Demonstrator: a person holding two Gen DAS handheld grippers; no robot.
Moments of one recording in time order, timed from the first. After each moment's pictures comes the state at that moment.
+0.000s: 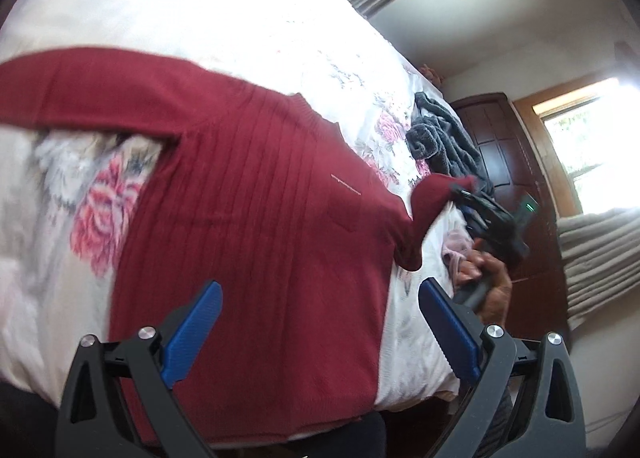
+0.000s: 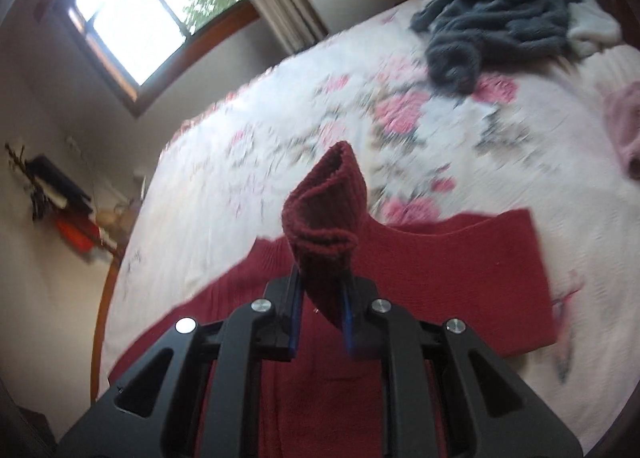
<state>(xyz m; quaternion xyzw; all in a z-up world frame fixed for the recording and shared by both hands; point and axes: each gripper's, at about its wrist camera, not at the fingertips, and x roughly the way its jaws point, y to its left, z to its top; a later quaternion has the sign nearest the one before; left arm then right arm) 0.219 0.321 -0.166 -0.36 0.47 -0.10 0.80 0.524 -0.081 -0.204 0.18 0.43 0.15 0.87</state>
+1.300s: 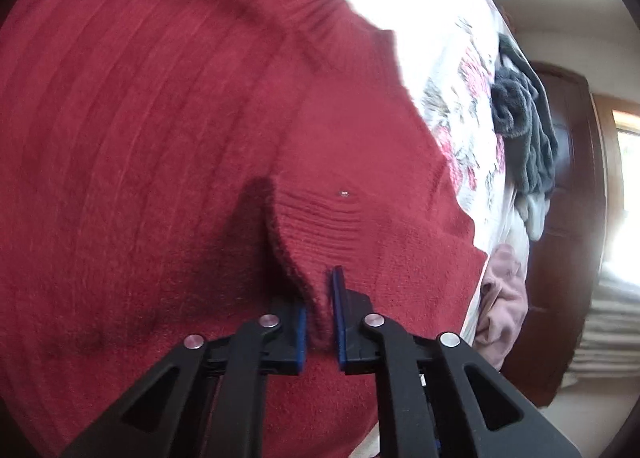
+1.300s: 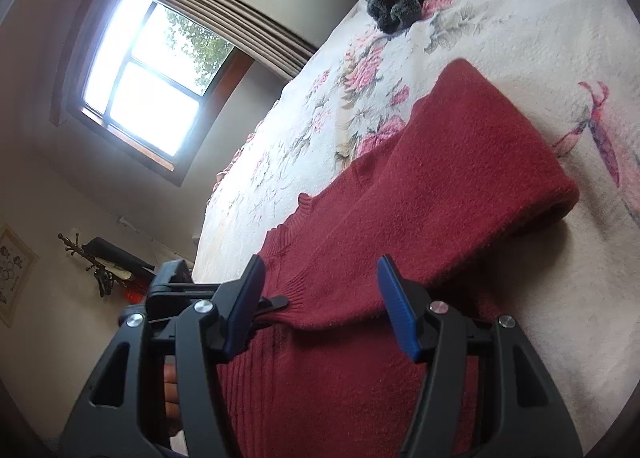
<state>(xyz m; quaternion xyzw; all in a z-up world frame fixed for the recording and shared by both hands) 0.498 0.185 -0.339 -0.39 0.62 -0.11 0.68 0.446 -0.152 -0.311 0.38 0.35 0.18 0.84</state>
